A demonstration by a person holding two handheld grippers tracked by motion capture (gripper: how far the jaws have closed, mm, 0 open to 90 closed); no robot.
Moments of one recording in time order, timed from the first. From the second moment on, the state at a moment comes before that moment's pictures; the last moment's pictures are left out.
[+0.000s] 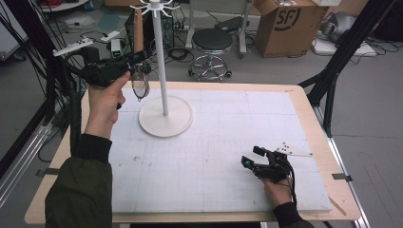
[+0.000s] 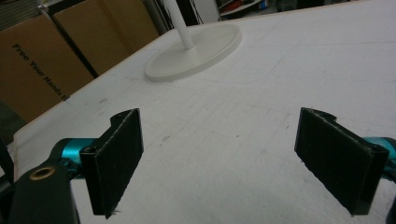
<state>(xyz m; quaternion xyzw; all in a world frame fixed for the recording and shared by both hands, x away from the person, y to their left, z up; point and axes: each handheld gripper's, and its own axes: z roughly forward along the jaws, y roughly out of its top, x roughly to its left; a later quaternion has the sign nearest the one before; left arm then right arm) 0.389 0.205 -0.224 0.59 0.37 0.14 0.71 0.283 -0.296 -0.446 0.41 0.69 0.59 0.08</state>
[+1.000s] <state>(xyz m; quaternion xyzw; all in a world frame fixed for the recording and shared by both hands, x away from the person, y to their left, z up) 0.395 0.197 -0.238 0.59 0.37 0.16 0.70 0.281 -0.299 -0.445 0.41 0.69 0.59 0.09</state>
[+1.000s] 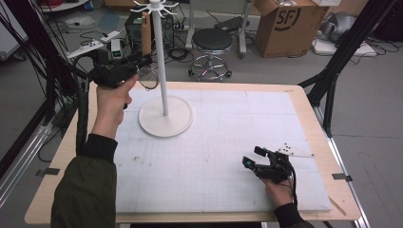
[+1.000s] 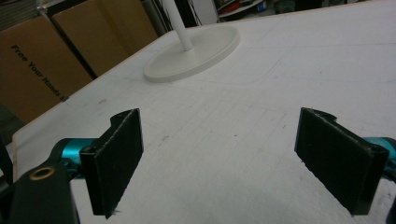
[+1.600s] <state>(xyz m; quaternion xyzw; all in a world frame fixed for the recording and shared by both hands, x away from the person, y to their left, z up) 0.349 0.219 -0.283 0.62 0.36 0.16 0.68 0.280 -0.295 -0.445 0.41 0.69 0.59 0.09</state>
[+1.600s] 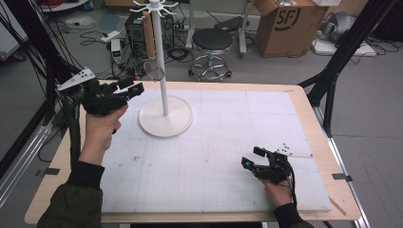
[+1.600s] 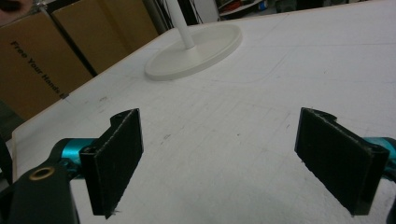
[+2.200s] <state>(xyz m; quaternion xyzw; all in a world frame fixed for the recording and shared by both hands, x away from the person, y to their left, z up) 0.312 0.227 -0.346 0.64 0.37 0.13 0.67 0.280 -0.293 -0.444 0.41 0.69 0.59 0.09</state>
